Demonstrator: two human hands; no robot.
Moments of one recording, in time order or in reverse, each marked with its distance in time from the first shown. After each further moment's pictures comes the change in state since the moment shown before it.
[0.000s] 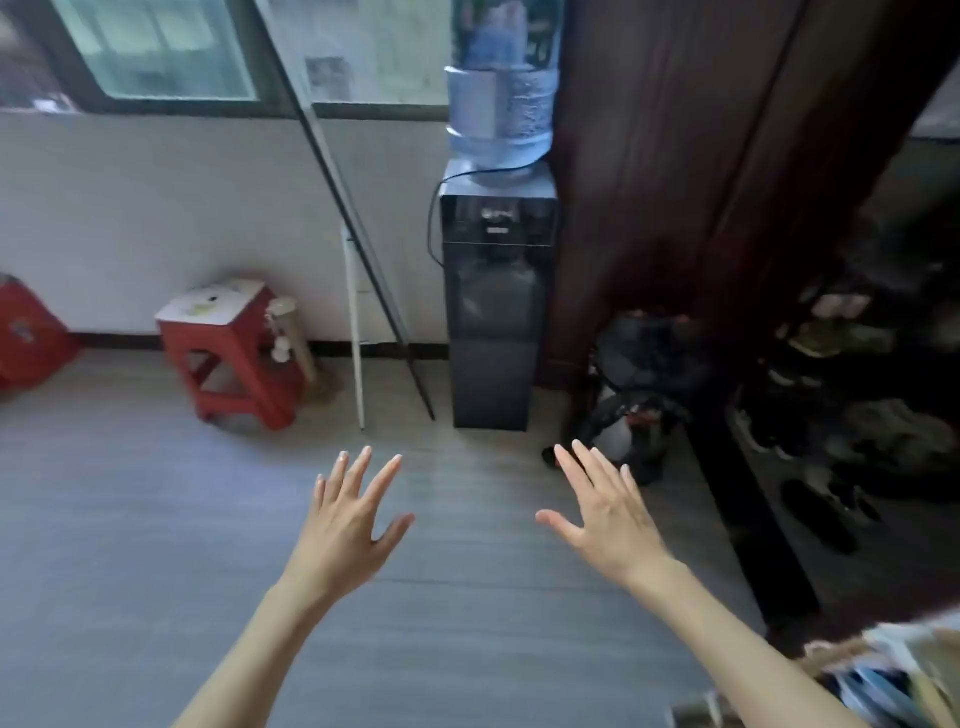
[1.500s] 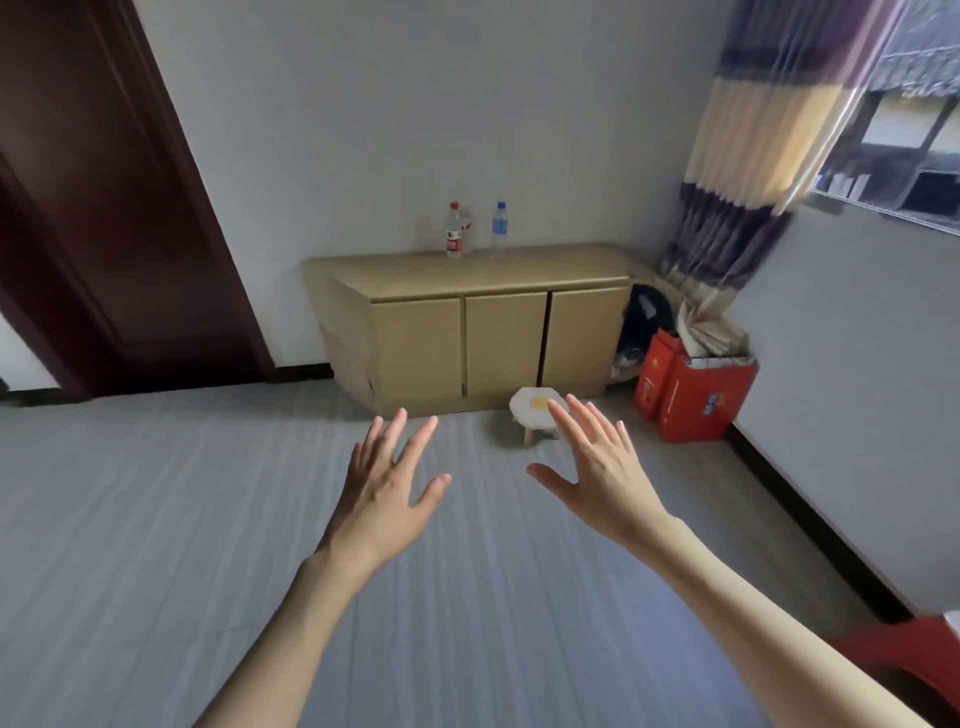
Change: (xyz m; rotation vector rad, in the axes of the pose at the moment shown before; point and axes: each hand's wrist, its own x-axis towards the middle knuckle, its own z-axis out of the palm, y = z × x) left_hand -0.140 -0.926 -0.395 0.033 0.648 -1.183; right_hand 0.423 -1.174 0.304 0.150 -0.264 -1.394
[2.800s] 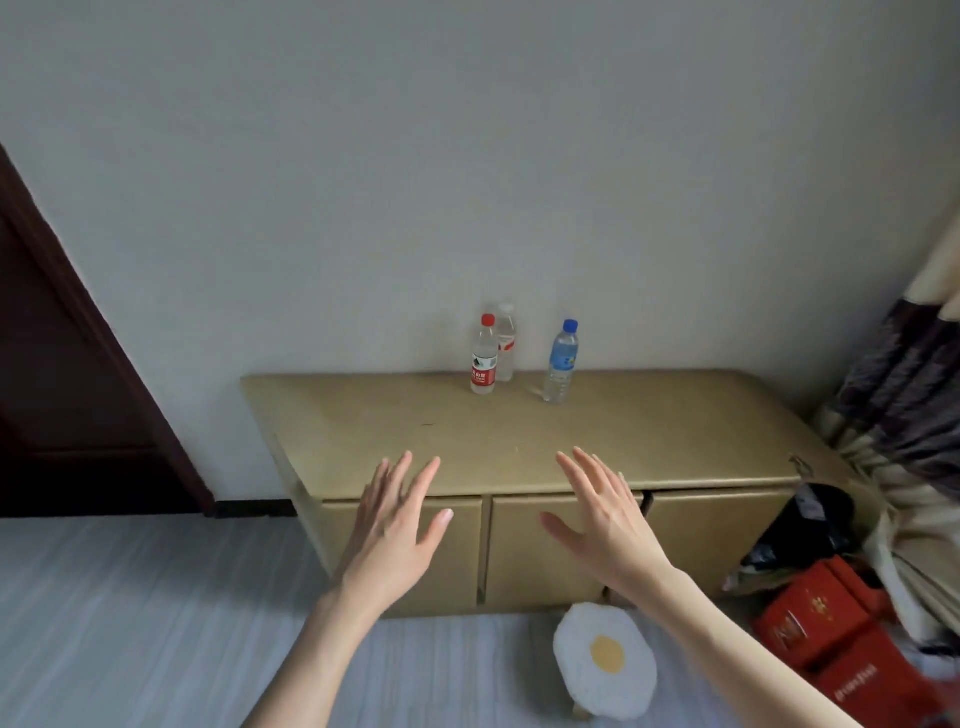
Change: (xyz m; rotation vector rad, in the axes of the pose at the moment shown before) left_hand 0.818 -0.217 0.101 -0.017 0.042 -0.125; right_hand 0.831 0.215 0.139 0.023 -0.080 -0.046
